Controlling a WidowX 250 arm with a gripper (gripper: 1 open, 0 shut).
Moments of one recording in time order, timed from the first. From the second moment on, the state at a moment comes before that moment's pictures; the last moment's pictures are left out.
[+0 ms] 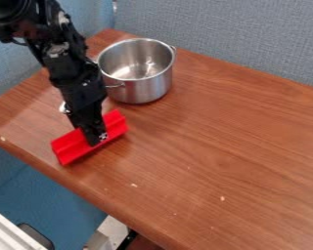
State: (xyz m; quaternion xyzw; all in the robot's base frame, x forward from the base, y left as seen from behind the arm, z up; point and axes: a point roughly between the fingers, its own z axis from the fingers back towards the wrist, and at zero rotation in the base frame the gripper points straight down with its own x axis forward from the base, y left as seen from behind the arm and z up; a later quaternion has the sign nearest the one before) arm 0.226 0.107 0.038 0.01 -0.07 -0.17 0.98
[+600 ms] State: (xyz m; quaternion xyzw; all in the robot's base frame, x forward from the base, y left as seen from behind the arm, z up) arm 0.226 0.105 0.037 -0.02 -0.09 -0.21 0.97
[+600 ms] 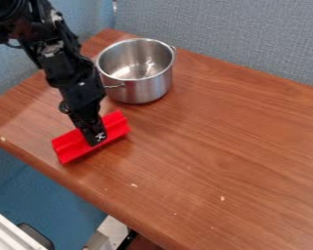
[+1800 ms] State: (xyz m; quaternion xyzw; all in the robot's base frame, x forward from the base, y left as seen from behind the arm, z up) arm 0.223 0.108 0.036 -0.08 -0.13 -0.24 0.96
